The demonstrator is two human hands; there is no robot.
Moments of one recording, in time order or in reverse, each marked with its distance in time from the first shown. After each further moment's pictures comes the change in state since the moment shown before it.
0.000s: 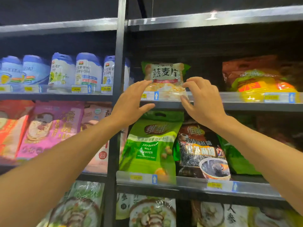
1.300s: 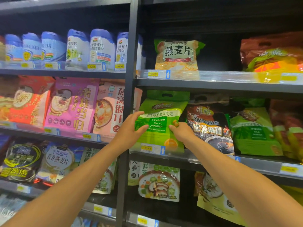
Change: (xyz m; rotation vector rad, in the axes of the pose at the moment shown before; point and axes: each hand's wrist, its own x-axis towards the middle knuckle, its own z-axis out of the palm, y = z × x) left_hand -0.157 -0.015 0.045 -0.359 -0.185 -0.499; right_hand -0.116 -0.073 0.110 0.582 -0.803 0.862
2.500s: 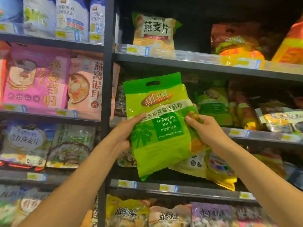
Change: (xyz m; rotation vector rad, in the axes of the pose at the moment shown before) left_hand -0.082 0.071 0.040 -1.205 -0.315 -0.715; right_hand -0.206 0.034 -0.108 0.339 0.095 0.011
